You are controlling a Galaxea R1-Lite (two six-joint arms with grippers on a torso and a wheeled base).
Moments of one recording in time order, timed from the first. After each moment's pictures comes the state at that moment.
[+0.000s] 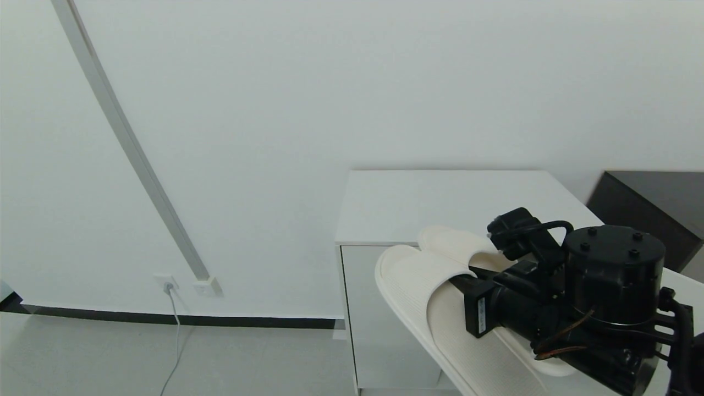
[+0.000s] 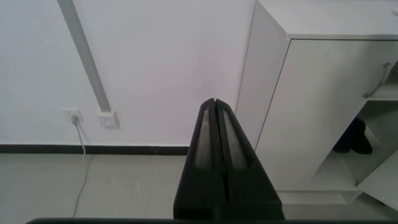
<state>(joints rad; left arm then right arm) 0.00 0.00 0.00 0.00 0.02 -0.01 0.81 1.62 -0.60 -0.78 -0.26 0.09</state>
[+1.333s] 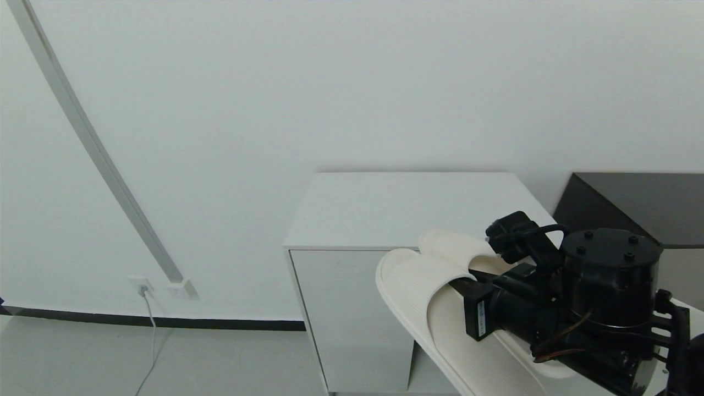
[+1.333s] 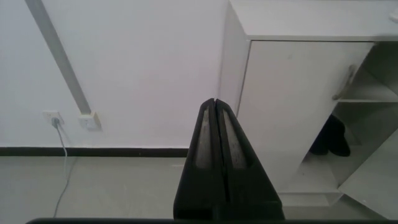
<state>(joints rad) 0.00 0.00 0.00 0.00 0.02 -0.01 0.81 1.62 -0.60 -0.78 -0.26 0.09</state>
